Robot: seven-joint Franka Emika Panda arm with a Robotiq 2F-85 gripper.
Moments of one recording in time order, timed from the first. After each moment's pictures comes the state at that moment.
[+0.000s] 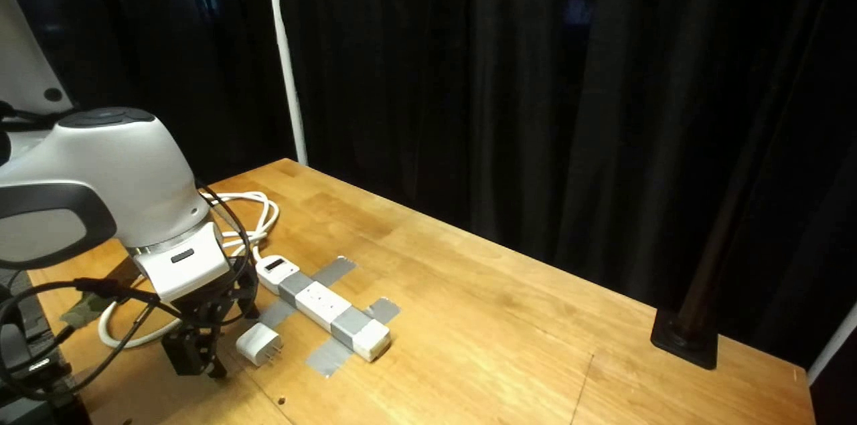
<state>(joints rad) 0.32 0.36 -0.09 -2.75 0.64 3.23 0.54</state>
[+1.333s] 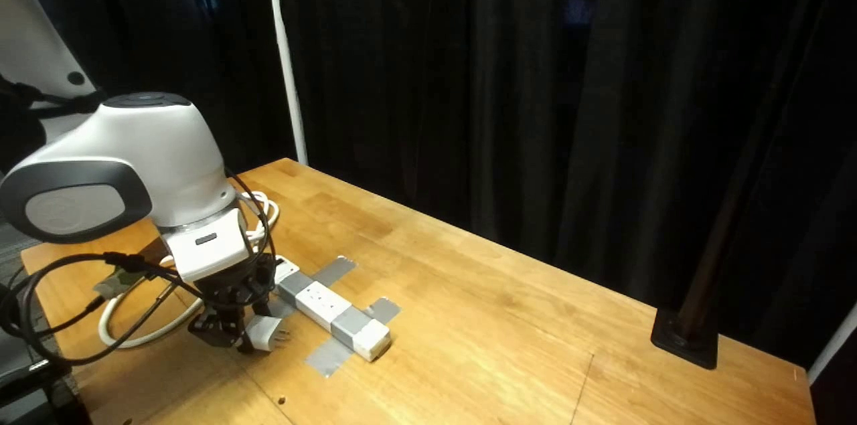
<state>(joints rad) 0.54 0.37 -0.34 -2.67 0.65 3.08 0.64</state>
